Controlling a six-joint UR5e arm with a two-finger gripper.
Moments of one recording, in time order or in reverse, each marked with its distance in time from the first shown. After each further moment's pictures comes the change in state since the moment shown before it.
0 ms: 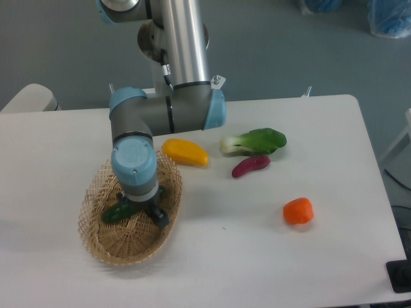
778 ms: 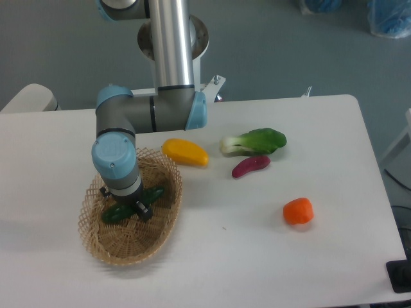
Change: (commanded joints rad) arm -0.026 -0.009 -0.023 0.087 0.012 -0.074
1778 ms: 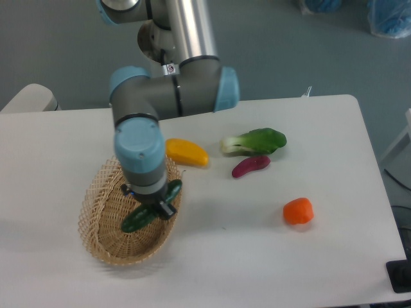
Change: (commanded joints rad) arm 0.192 0.003 0.345 -0.333 -0.049 0.187
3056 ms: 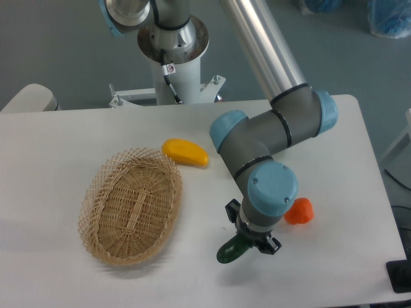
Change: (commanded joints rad) arm 0.164 -0.227 0.206 0.006 0.063 0.194
